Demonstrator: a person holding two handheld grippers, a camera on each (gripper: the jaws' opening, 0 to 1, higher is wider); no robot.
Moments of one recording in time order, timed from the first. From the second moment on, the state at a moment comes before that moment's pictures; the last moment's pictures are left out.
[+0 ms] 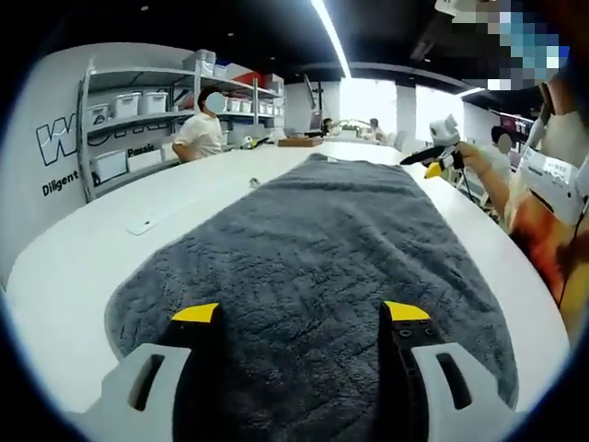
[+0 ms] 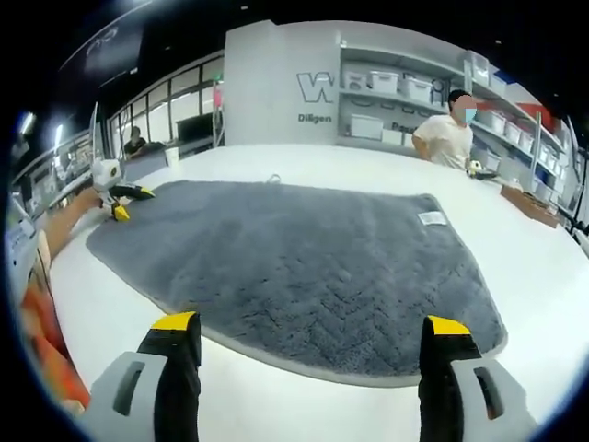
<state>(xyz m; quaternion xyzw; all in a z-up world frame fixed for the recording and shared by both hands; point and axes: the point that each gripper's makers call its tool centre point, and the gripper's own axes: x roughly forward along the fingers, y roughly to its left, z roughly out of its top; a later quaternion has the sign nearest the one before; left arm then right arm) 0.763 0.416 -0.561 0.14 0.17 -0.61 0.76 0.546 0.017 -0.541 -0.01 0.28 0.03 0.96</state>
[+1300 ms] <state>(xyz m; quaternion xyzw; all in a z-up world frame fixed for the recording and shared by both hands) 0.765 0.449 -0.560 0.16 0.18 -0.62 0.75 0.542 0.026 -0.544 -0.02 0.28 0.04 0.96</state>
